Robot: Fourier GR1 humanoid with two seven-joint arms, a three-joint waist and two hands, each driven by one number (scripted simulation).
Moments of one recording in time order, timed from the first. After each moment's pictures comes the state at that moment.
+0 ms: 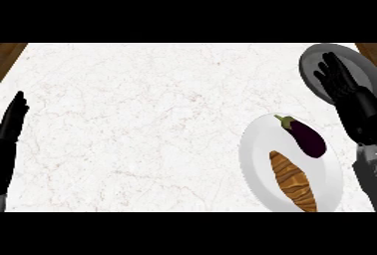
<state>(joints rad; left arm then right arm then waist) 0.04 0.60 -0.08 -1.64 0.04 0.33 -0.07 -0.29 -0.49 0.05 -1.50 -0.27 -0.03 0.05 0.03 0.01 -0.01</state>
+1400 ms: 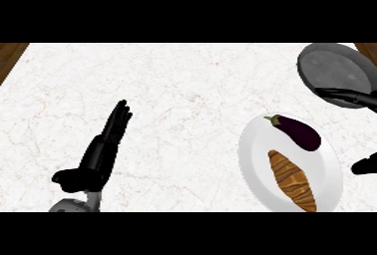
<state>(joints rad) -0.06 0.22 -0.31 -1.56 0.18 0.20 -0.14 -0.35 -0.85 0.12 -1.38 -0.06 0.69 -0.50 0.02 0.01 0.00</state>
